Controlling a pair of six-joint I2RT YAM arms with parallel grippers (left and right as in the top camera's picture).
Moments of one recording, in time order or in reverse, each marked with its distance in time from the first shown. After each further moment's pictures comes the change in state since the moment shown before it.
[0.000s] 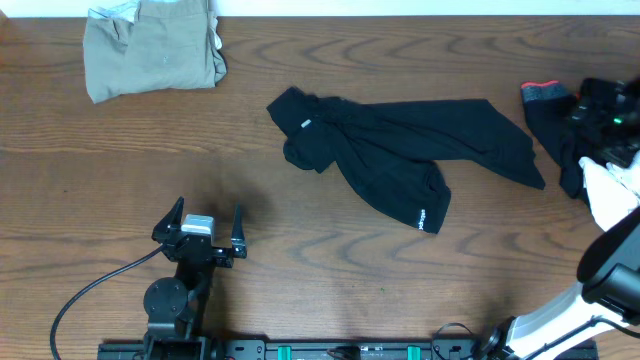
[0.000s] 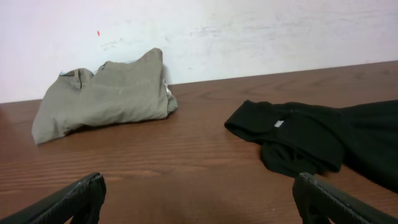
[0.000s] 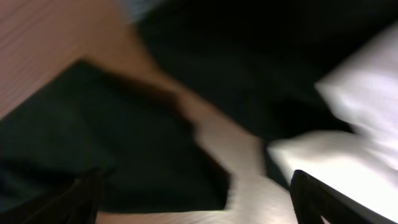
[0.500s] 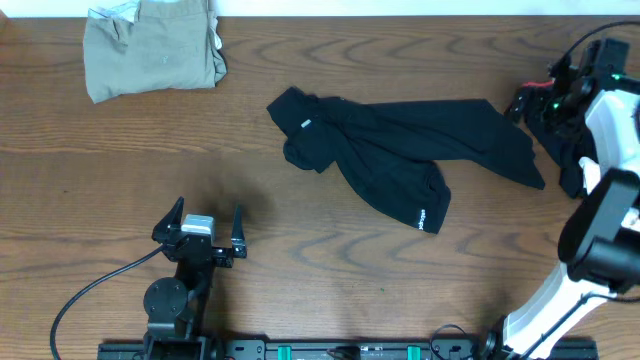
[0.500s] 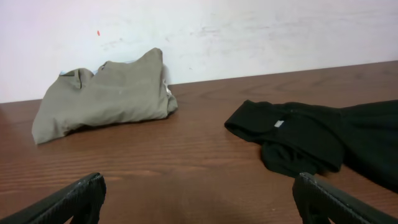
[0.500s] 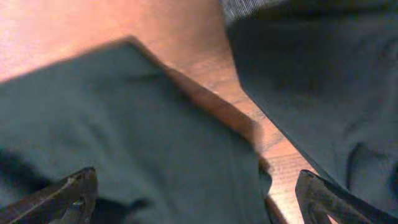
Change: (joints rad) left arm 0.000 0.000 0.000 0.000 0.000 0.000; right arm 0.190 0.127 0.000 0.116 0.062 -0.056
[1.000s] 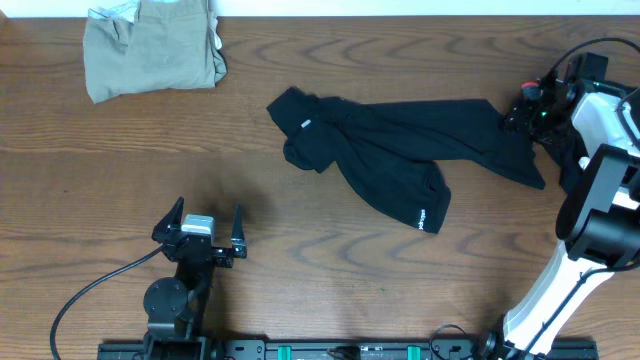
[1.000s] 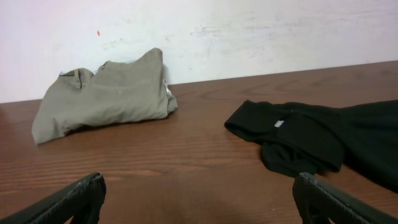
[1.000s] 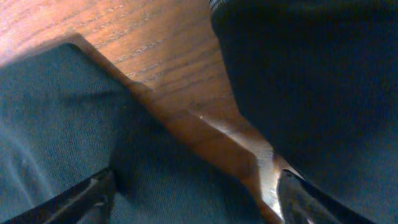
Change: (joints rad) left arm 0.000 0.000 0.000 0.000 0.000 0.000; right arm -0.006 0.137 -0.001 0.092 -0.019 0.014
